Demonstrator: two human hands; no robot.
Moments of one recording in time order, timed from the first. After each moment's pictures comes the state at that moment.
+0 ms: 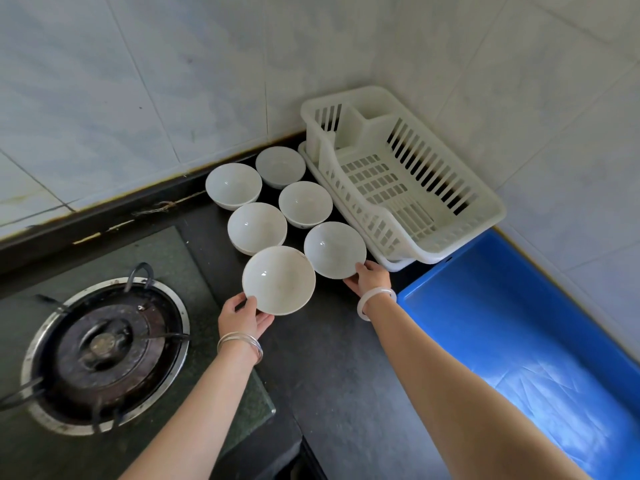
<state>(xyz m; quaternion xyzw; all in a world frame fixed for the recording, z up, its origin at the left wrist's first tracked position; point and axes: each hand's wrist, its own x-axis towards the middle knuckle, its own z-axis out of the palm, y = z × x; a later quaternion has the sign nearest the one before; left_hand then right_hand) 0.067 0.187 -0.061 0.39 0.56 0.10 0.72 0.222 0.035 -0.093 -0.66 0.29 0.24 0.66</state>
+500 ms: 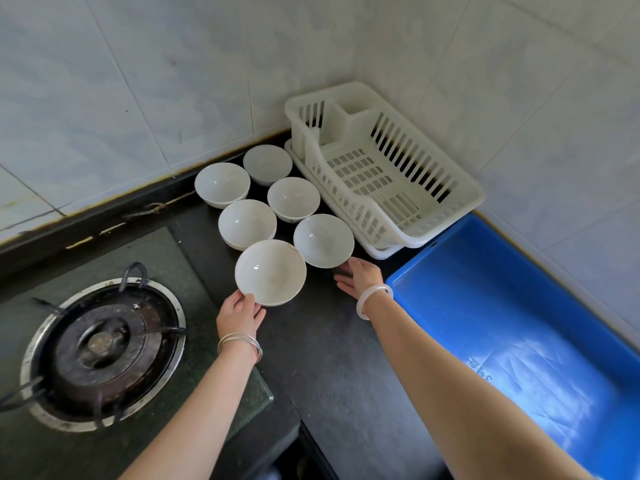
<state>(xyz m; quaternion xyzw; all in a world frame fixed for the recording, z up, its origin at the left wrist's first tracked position) 0.055 0.173 -0.061 0.43 0.53 0.12 0.72 0.198 0.023 -0.066 -0.63 0.28 0.30 0.66</state>
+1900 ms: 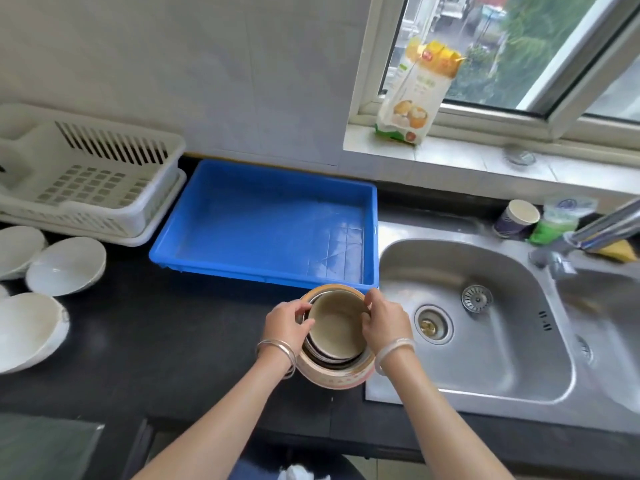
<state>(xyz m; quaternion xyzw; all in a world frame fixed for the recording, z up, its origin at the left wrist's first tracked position) -0.036 -0.163 -0.025 0.90 -0.10 -0.20 0.38 -0.103 -0.321 -0.019 -0.93 0.30 0.05 0.20</state>
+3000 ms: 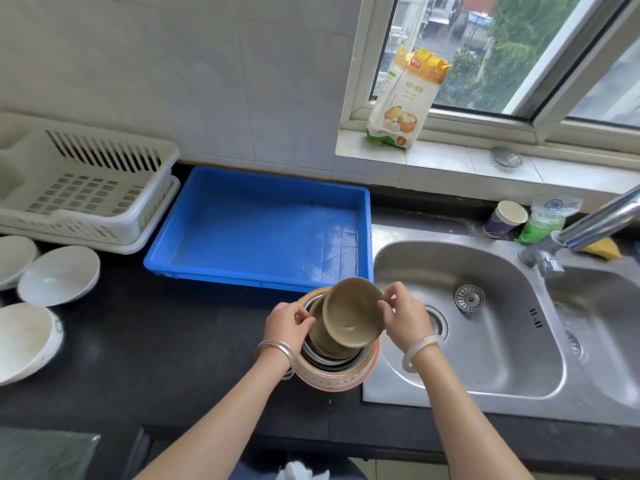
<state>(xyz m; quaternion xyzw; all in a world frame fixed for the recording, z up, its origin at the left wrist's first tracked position) -0.034 -0.169 -0.023 0.90 -0.11 -0.21 0.37 -0.118 -0.349 0.004 -0.88 0.33 -0.03 0.33</state>
